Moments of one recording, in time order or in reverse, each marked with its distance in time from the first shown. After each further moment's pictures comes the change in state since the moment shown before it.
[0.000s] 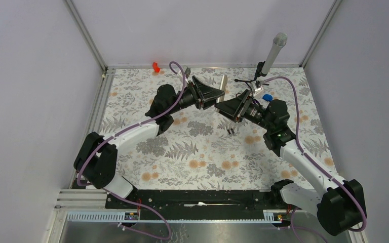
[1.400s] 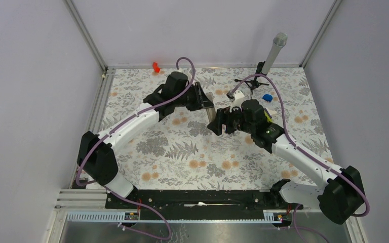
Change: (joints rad) left arm -0.002 0.040 0.329 -0.974 -0.232 0.620; right arm 0.208 0.101 0.131 -0.561 0.343 -0.908
